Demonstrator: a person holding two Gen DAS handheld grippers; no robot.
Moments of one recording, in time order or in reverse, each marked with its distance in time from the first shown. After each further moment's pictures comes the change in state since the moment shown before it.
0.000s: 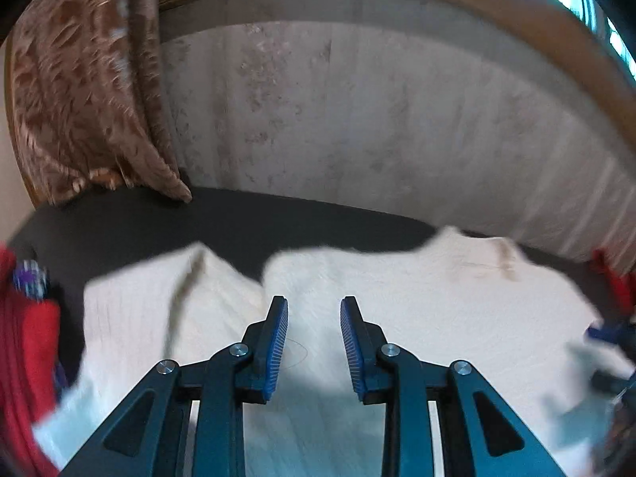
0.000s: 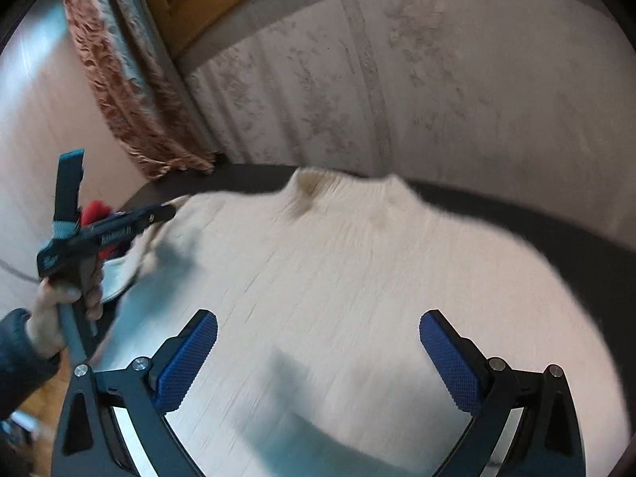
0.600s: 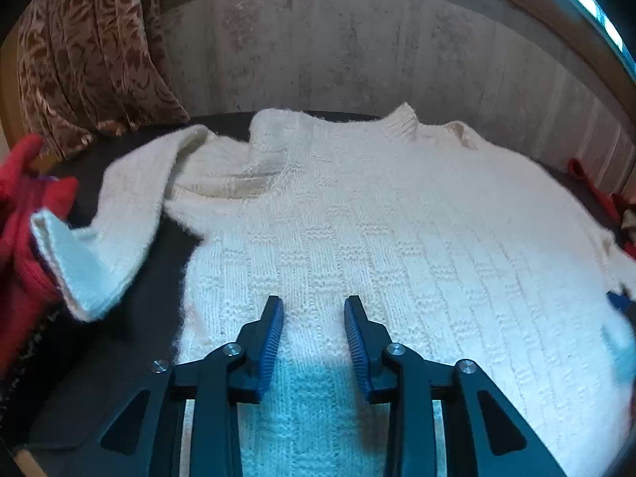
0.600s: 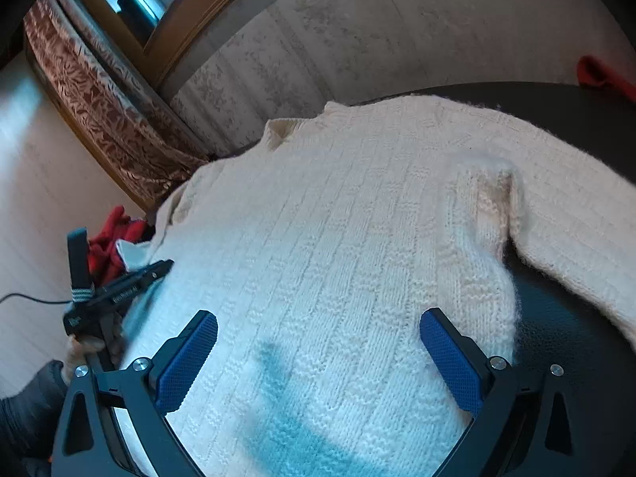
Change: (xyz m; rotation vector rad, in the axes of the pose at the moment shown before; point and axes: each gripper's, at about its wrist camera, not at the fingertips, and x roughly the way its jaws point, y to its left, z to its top) left arm -0.028 -0.014 -0.108 0.127 0.094 0.050; right arm -0.061 -0.016 -0.119 0.256 -0.053 0.035
